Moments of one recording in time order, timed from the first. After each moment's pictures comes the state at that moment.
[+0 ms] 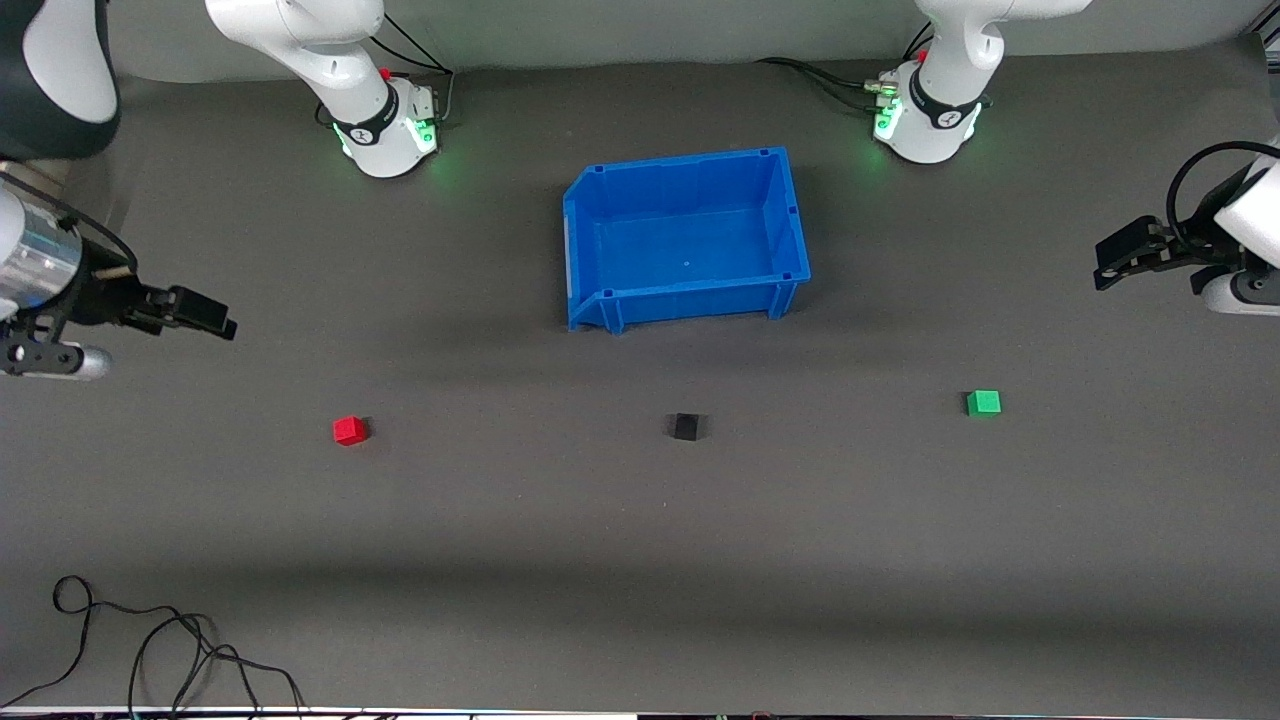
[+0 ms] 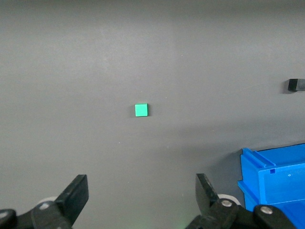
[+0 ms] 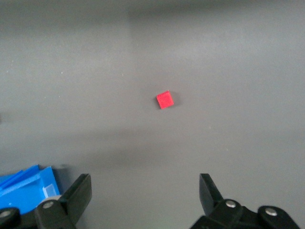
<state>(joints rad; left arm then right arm) -0.05 0.00 0.02 -1.59 0.00 1.56 0.04 -0.01 0.08 0.01 -1.66 0.05 1.69 0.11</state>
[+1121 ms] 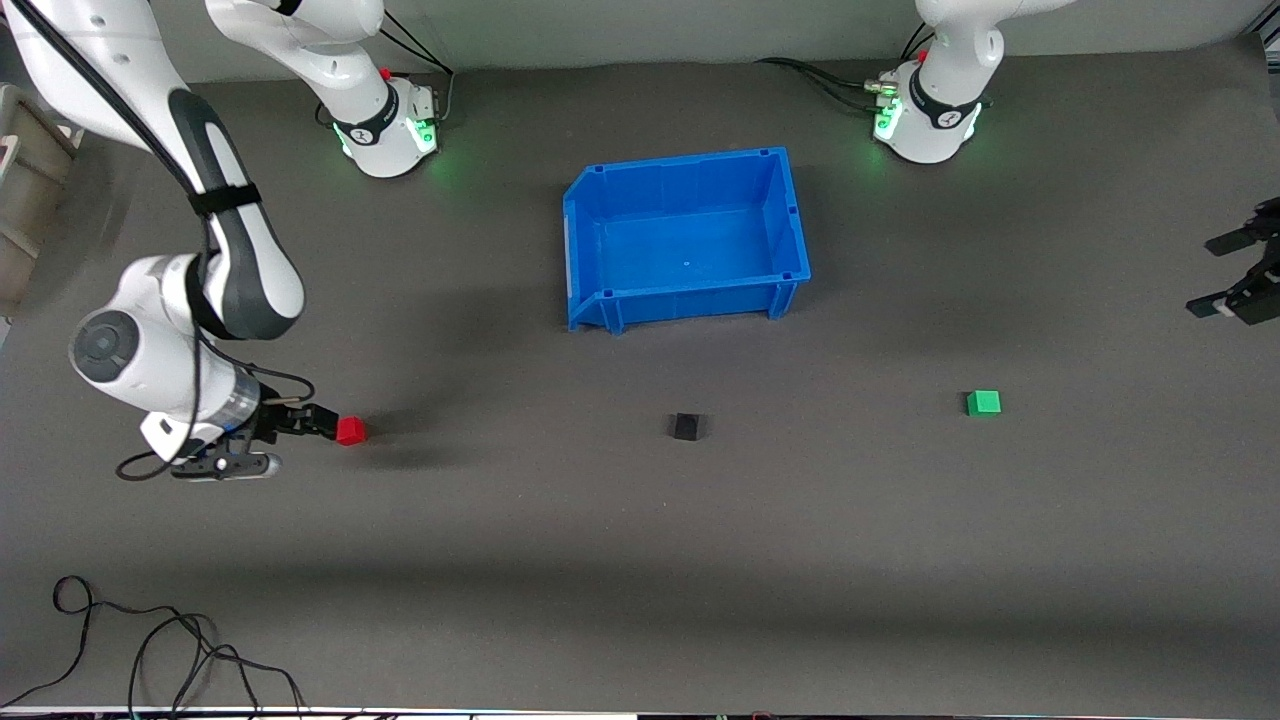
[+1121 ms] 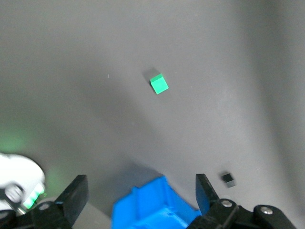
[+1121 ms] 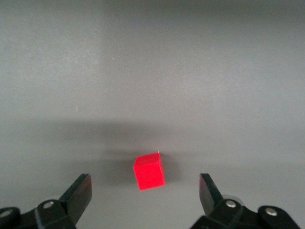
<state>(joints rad) 0.18 0.02 0.13 -1.73 -0.32 1.56 -0.77 -0.01 0.39 0.01 -1.96 0.00 2.38 -0.04</state>
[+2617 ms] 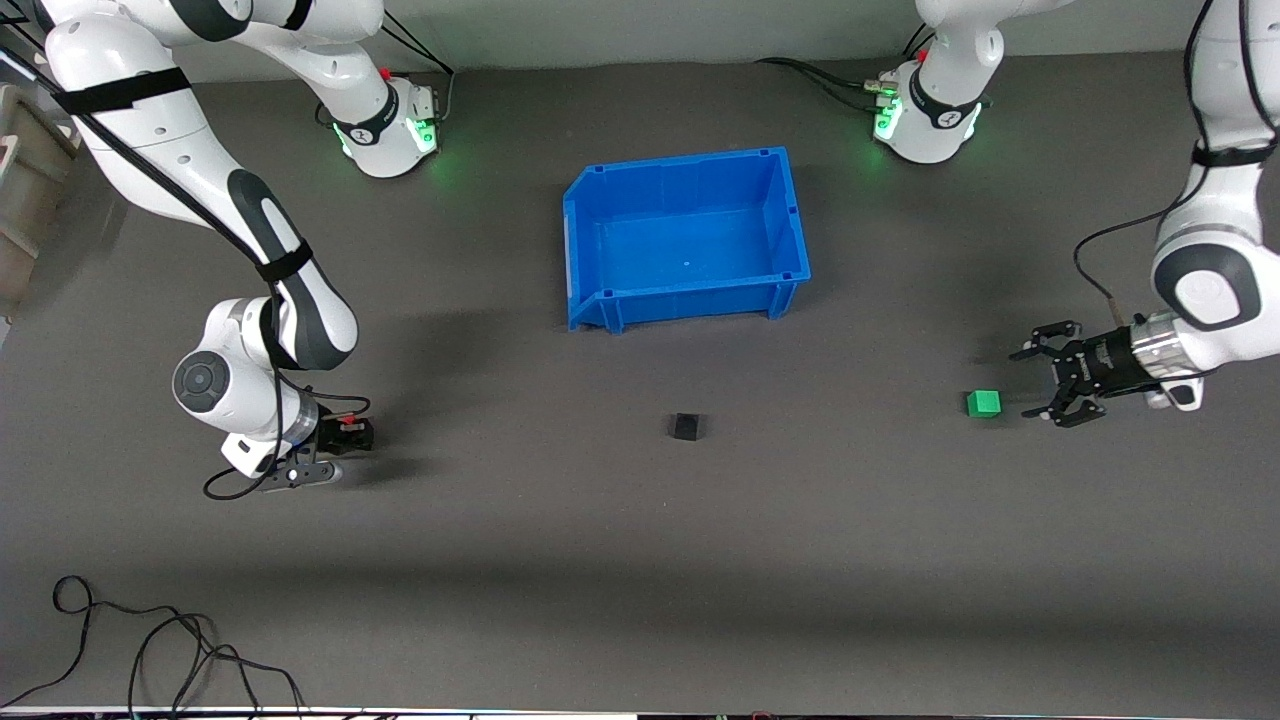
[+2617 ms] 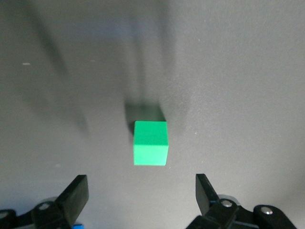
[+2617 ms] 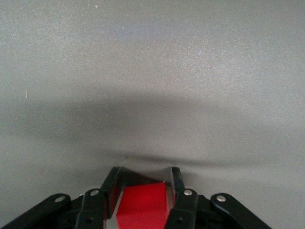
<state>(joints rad) 0.19 0.42 0.09 -2.10 -0.83 2.20 -0.69 -0.01 0.56 0.02 -1.99 -0.01 2.56 -0.11</state>
